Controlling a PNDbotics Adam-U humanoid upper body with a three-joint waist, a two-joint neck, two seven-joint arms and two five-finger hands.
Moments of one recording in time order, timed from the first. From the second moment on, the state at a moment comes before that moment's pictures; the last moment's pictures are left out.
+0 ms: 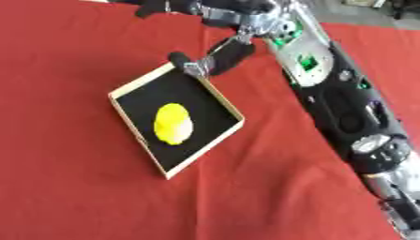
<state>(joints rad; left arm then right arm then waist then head) -0.24 0.50 0.22 -1.98 0.06 -0.41 0.39 -1.00 -0.58 0.18 -1.45 0.24 -0.62 0.55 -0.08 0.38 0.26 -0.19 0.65</state>
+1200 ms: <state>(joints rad) -0.24 0.50 0.22 -1.98 0.06 -0.40 0.39 -0.95 -0.79 -0.01 -0.94 0.65 -0.70 0.32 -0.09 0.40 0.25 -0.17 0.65</state>
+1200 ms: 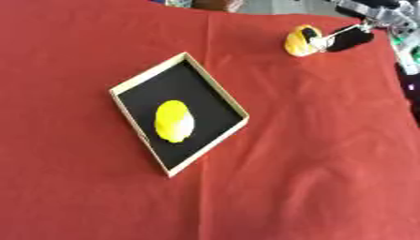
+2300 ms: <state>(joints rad) -0.26 0.51 0.22 -1.98 0.05 -0.41 0.38 -1.02 -0.80 -0.05 -0.78 0.82 -0.68 0.23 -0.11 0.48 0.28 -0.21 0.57</state>
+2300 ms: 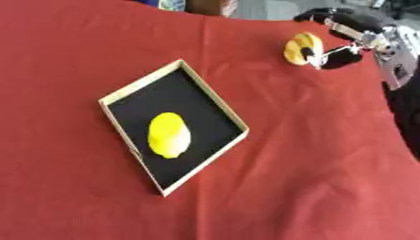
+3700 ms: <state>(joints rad) -0.26 0.51 0.22 -1.98 0.06 -0.40 0.38 -1.05 -0.80 -0.05 -0.71 1.04 -0.56 0.08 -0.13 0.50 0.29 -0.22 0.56</state>
